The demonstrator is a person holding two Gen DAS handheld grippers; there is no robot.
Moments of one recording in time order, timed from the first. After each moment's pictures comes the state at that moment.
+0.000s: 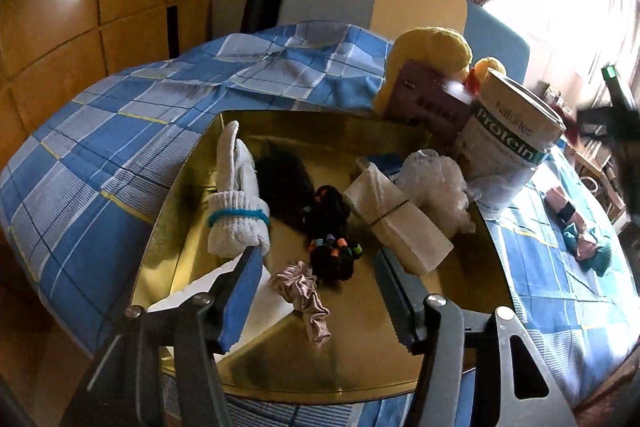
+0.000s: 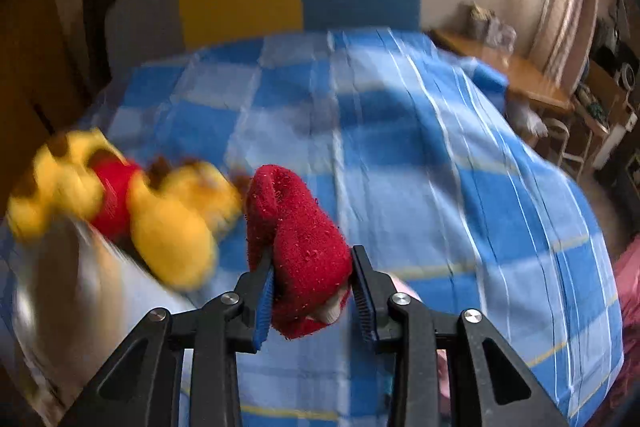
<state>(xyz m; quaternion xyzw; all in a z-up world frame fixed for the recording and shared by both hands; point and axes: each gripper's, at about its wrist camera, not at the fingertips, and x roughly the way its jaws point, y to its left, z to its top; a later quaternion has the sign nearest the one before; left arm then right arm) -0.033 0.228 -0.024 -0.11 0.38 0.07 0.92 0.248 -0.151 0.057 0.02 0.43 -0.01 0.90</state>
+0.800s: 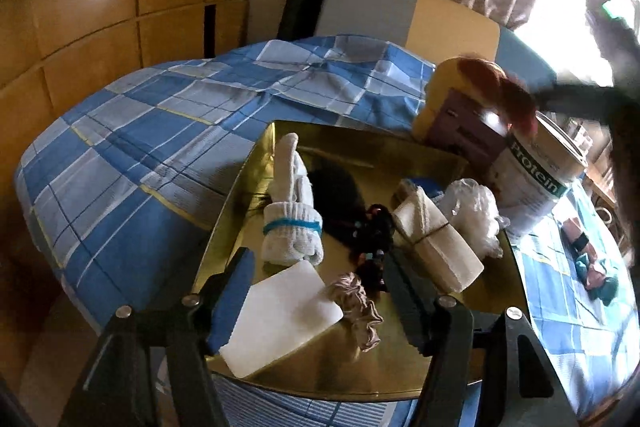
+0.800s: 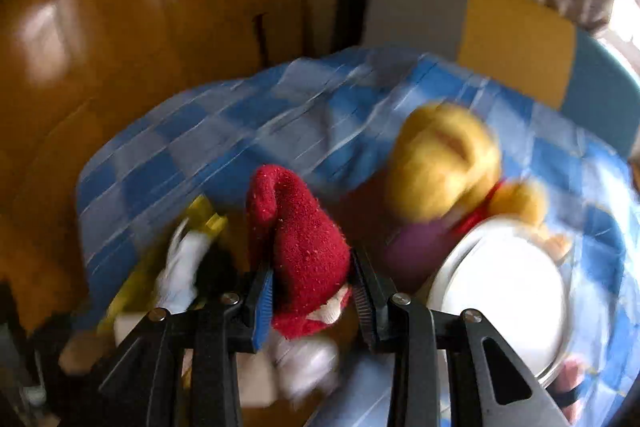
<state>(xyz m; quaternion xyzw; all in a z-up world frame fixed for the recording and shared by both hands) -0.048 0.261 -0.017 -0.14 0.36 0.12 0.91 0.156 0.098 0.059 -0.12 0.41 0.34 0.84</state>
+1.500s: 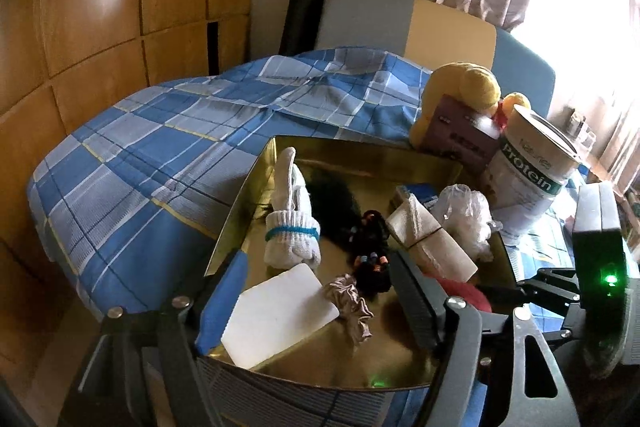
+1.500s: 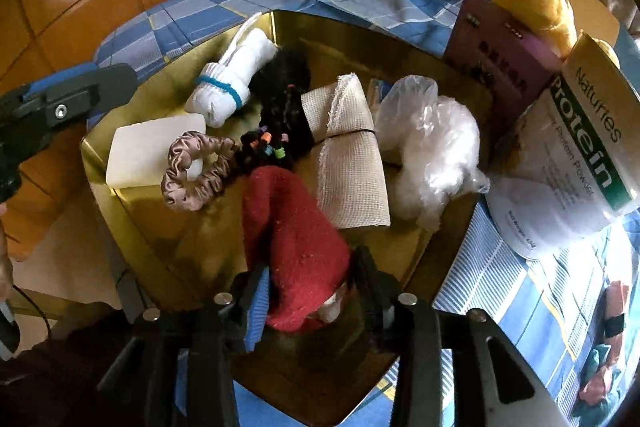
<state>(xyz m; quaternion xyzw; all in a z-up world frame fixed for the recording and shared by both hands) -0.058 0.245 -0.004 -0.11 0.35 0.13 0.92 0.038 0.110 -0.063 -0.23 0.47 0.34 0.78</state>
